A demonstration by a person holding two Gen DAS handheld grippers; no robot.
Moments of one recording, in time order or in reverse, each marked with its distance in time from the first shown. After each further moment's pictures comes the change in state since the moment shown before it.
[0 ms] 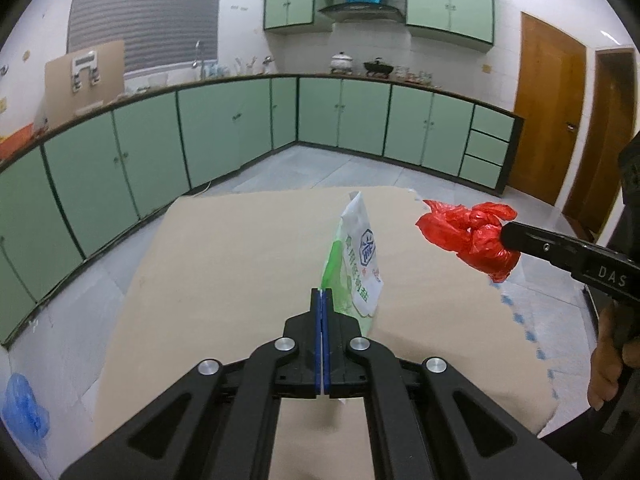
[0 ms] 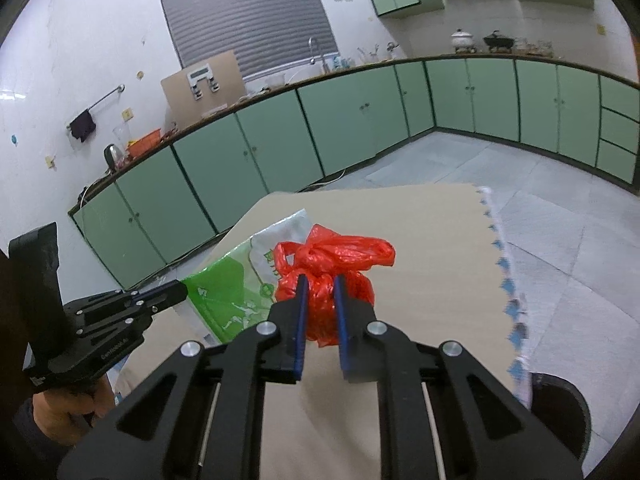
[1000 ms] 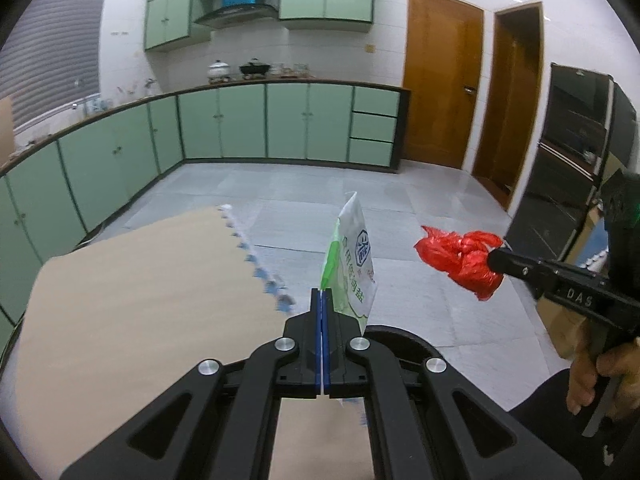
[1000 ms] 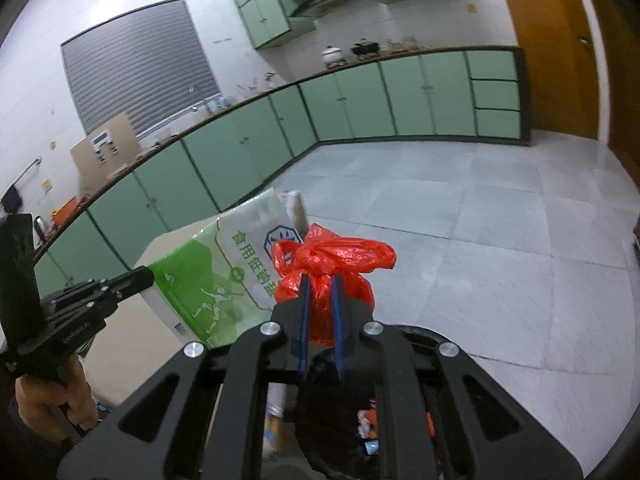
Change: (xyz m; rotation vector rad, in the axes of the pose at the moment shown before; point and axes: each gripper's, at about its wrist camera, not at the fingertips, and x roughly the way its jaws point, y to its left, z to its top) left arm 0.012 -0.244 0.013 0.216 0.010 -0.309; right arm -0.186 -0.190 -0.092 0.257 -0.077 -0.313
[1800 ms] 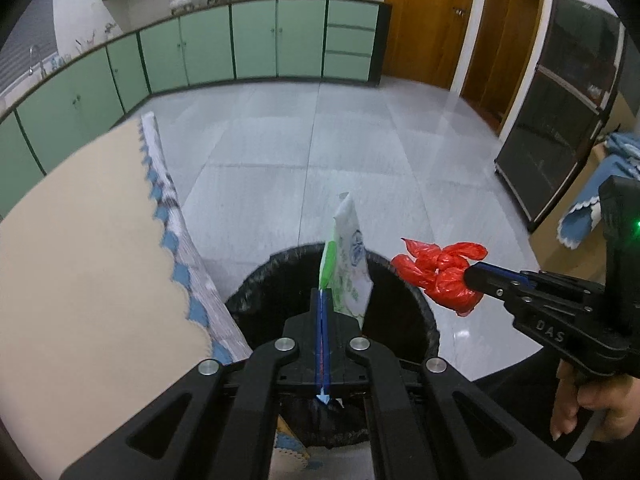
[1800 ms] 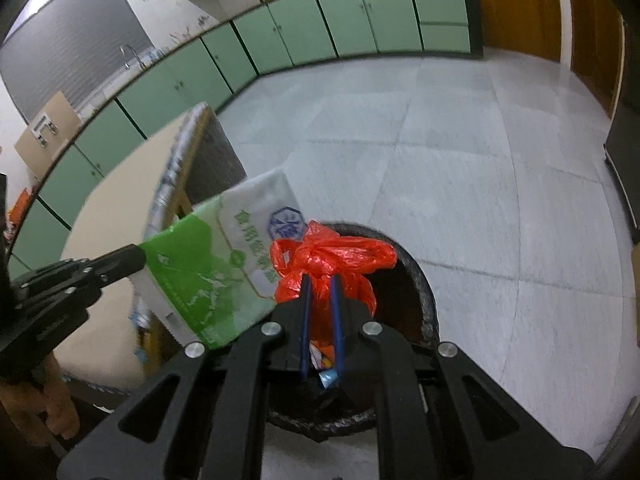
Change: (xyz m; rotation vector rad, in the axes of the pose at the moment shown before) left arm 0.111 -0.096 -0.063 0.032 0.317 -0.037; right arm 0.066 -0.081 -0.092 0.124 0.284 -0.134
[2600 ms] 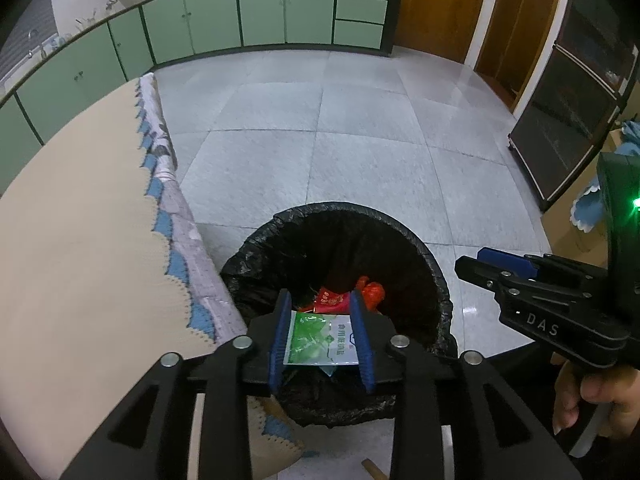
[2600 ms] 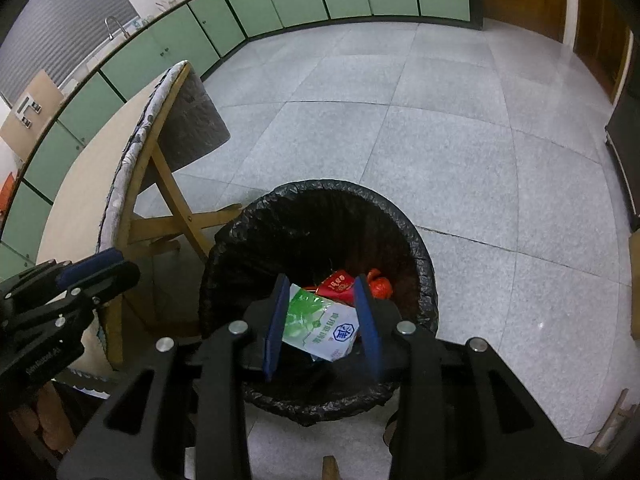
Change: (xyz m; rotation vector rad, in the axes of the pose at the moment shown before) left arm 0.018 -0.003 -0.016 -0.022 0.102 0.032; right arm 0.025 0.003 -0.004 -0.015 0.097 -0.030
